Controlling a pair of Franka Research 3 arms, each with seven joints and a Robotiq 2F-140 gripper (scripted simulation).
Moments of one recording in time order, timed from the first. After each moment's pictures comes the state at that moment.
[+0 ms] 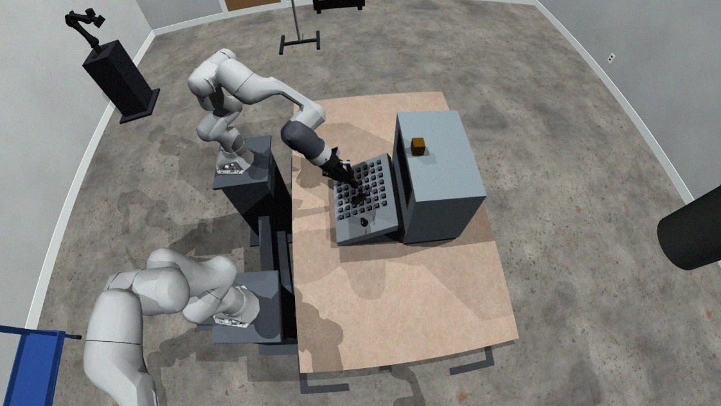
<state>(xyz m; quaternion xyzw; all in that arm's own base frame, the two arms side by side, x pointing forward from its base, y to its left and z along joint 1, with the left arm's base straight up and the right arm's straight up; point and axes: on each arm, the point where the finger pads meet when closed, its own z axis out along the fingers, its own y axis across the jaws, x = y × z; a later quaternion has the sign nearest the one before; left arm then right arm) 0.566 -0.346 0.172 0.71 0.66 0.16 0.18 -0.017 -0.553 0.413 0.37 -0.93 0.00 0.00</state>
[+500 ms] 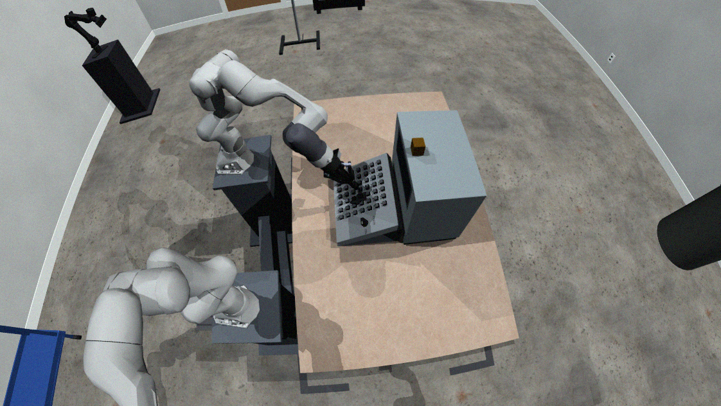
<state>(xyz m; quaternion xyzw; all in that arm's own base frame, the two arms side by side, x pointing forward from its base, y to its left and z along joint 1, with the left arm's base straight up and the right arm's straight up) 0.569 -0.345 0.160 0.71 0.66 0.16 0.17 -0.017 -0.553 0.413 0.37 -0.93 0.00 0.00</state>
